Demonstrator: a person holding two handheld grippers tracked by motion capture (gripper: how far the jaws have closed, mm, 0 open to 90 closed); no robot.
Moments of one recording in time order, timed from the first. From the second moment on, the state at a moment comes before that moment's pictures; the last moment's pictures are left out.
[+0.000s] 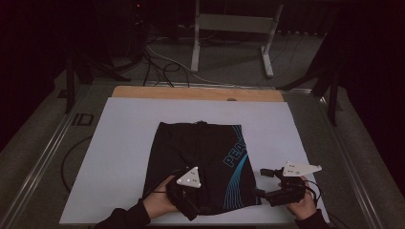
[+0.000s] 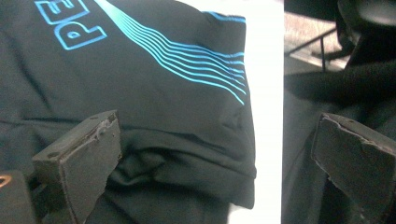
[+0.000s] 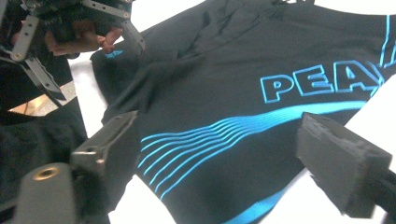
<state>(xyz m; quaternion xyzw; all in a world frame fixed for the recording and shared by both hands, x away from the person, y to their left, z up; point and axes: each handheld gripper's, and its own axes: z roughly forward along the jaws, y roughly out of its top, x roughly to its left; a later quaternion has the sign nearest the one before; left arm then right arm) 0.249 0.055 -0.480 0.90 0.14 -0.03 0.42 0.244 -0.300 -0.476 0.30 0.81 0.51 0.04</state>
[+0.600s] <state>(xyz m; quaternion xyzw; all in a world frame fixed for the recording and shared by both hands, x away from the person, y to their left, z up) 0.290 0.112 -0.474 0.88 0.22 0.03 0.42 0.286 -0.284 -0.476 0.29 0.81 0.50 0.09</state>
